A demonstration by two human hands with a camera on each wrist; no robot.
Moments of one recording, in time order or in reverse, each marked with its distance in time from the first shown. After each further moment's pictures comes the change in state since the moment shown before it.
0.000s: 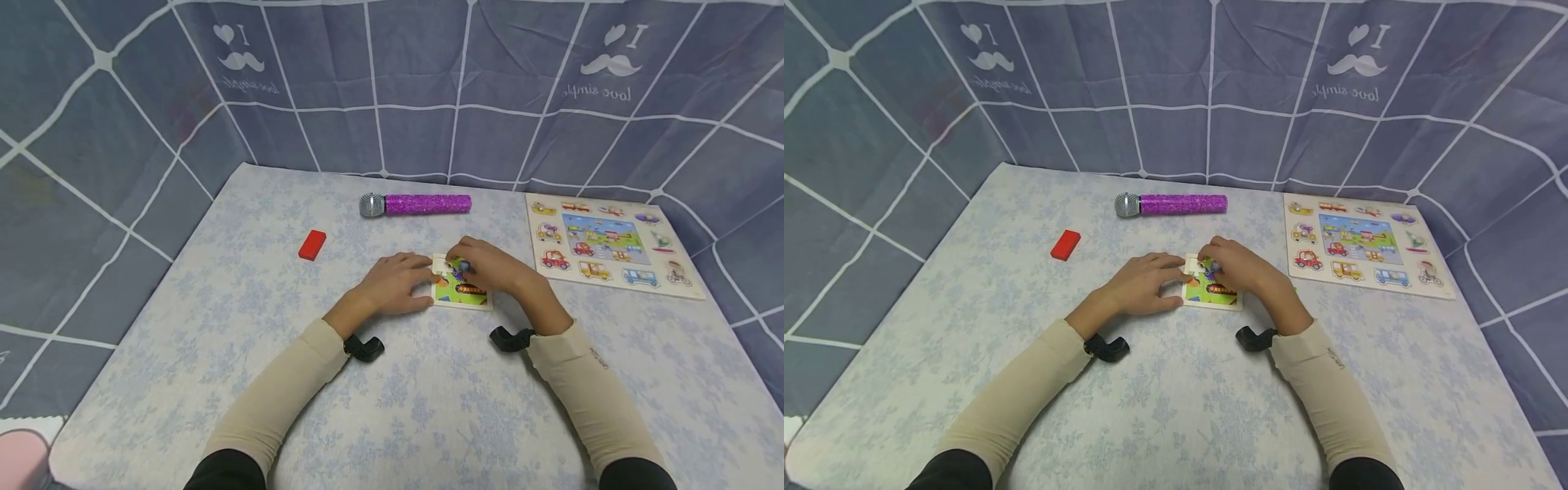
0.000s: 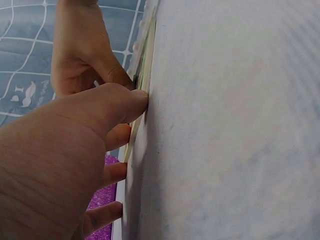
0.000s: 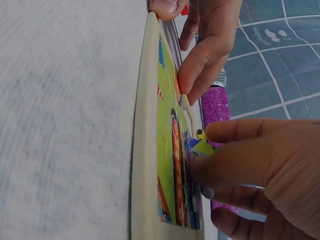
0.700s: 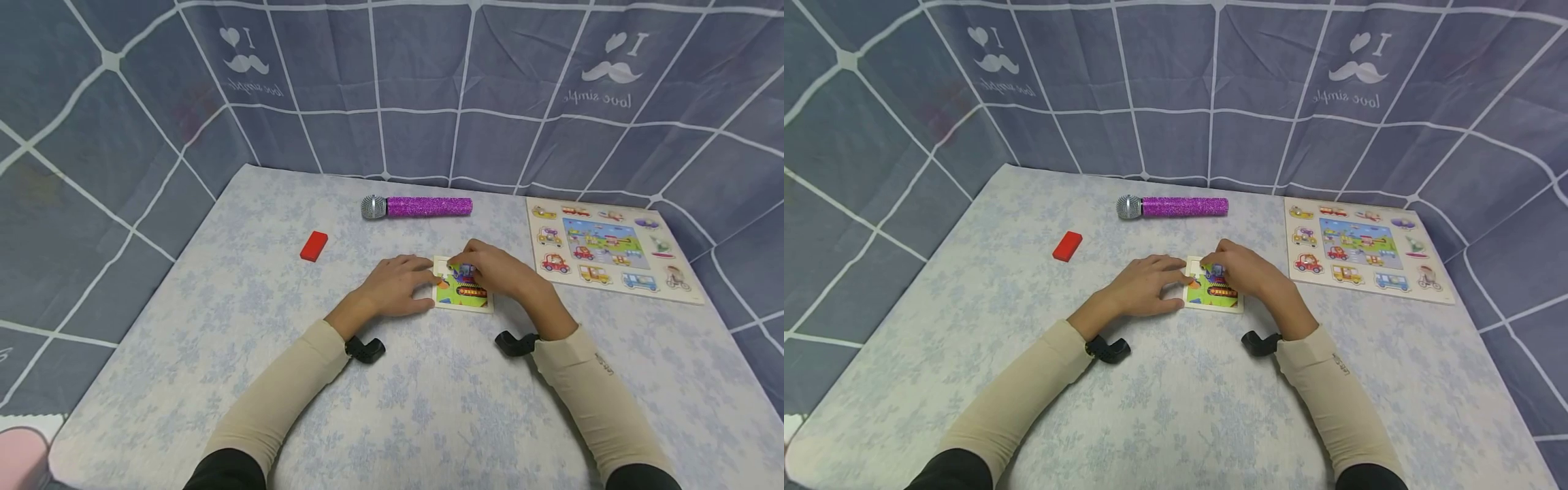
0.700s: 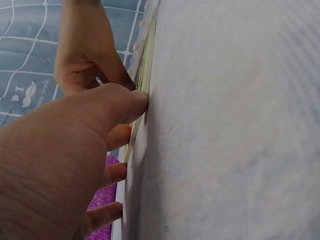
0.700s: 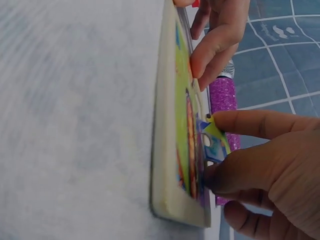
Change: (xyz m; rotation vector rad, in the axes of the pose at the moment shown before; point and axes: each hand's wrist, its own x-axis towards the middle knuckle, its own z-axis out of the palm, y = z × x) left_hand -0.002 0.001 -0.001 0.004 0.000 0.000; right_hand -0.008 0.005 0.002 -0.086 0.060 -0.048
